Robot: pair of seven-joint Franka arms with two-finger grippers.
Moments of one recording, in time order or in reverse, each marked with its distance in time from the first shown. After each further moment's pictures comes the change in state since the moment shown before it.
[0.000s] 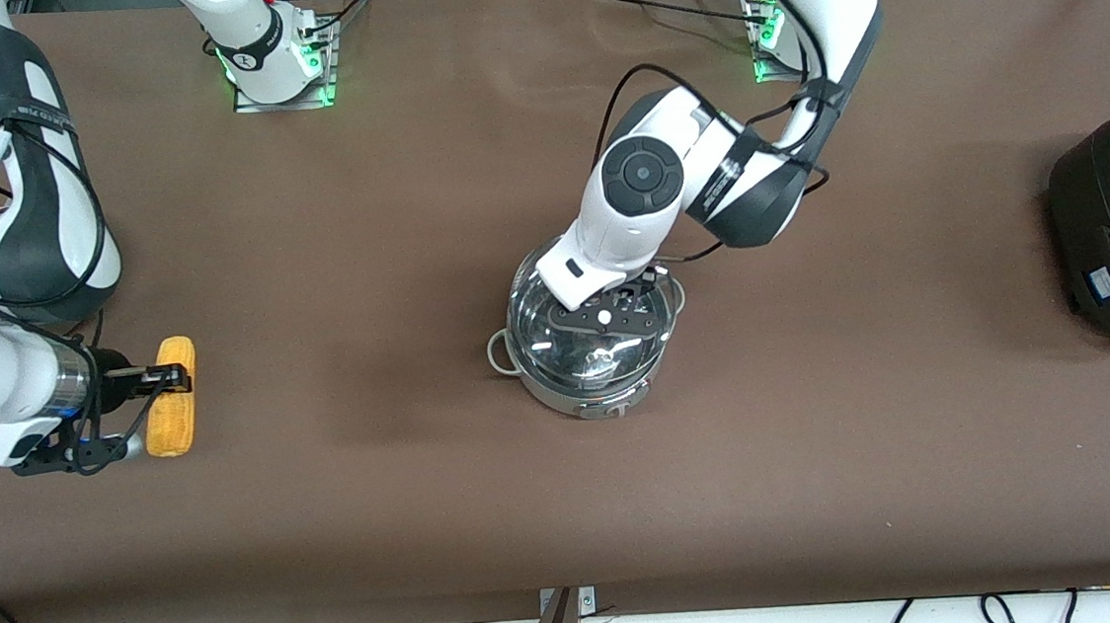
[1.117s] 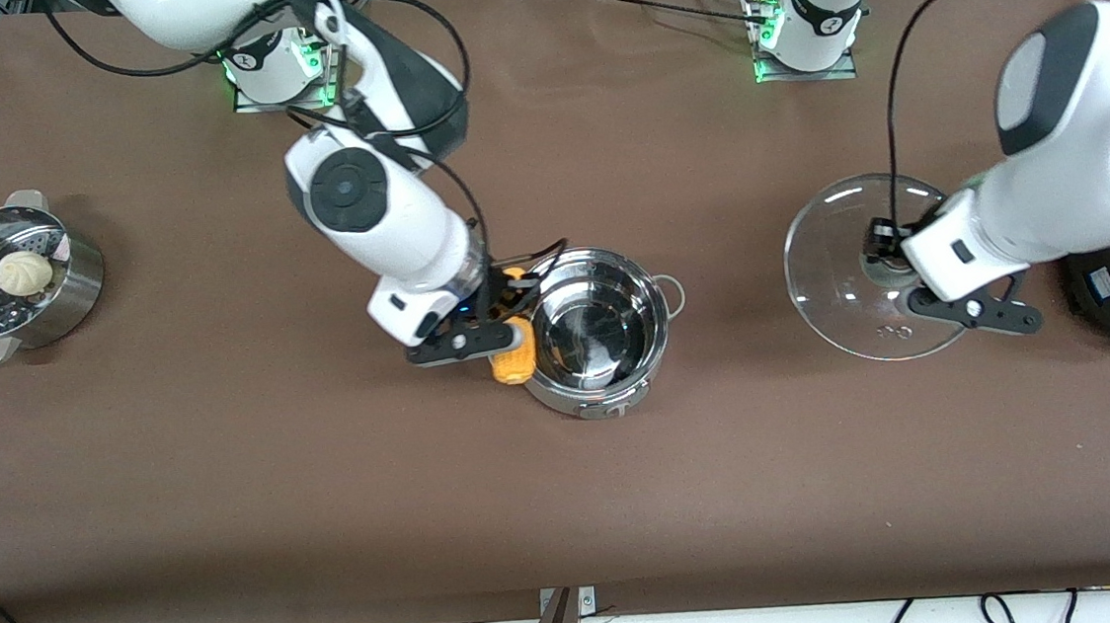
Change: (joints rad) left arm 0.513 -0.224 0.017 -0.097 0.001 -0.333 0.633; right arm 0.450 0.141 0.215 0.142 -0.019 0.271 0.622
